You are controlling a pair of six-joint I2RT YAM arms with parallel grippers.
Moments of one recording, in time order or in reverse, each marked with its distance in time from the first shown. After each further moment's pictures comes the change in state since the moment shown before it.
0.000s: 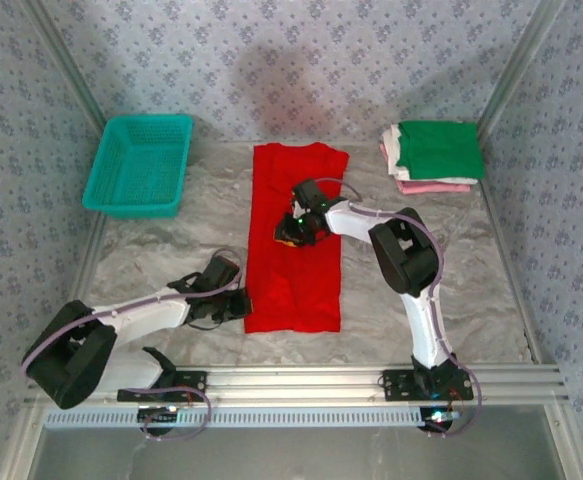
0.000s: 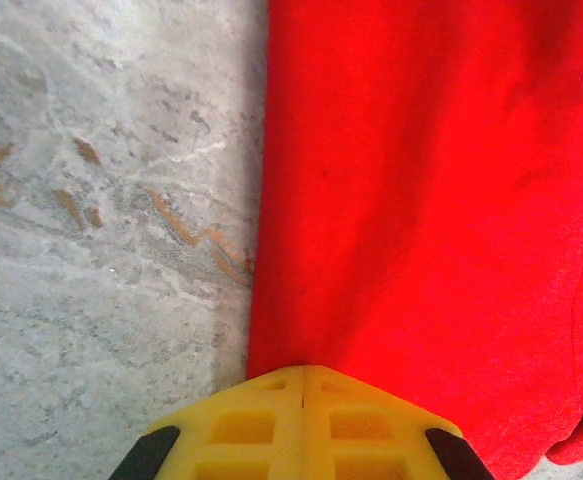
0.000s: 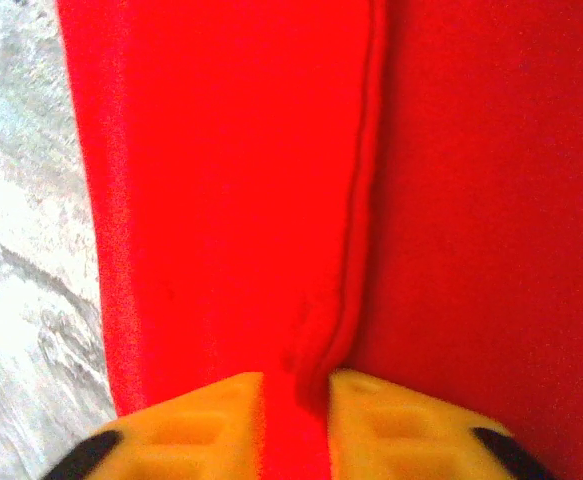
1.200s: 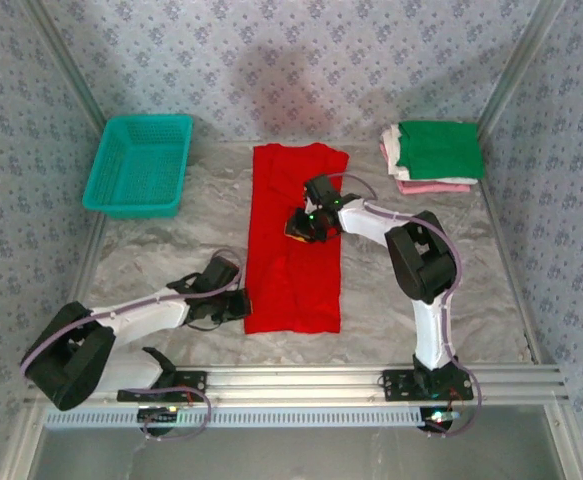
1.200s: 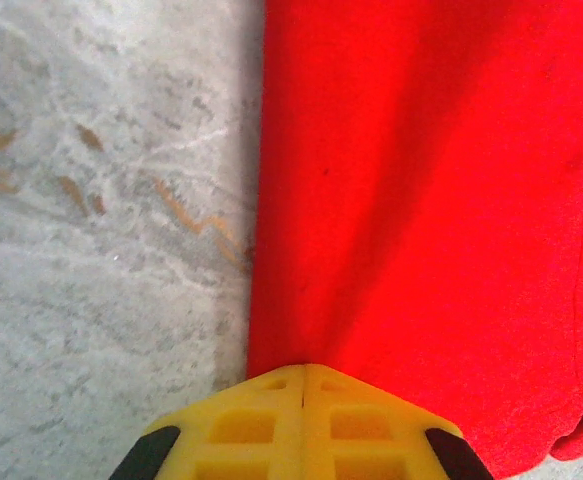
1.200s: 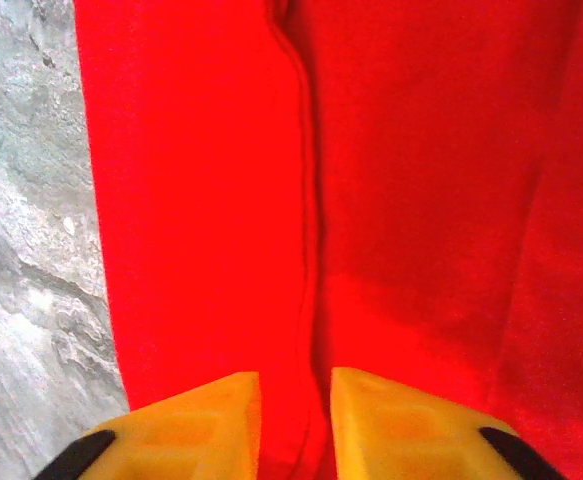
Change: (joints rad) left arm 0.000 -0.039 0.000 -0.035 0.001 0.010; right arm -0.043 -0.129 -0.085 -0.029 0.054 -0.005
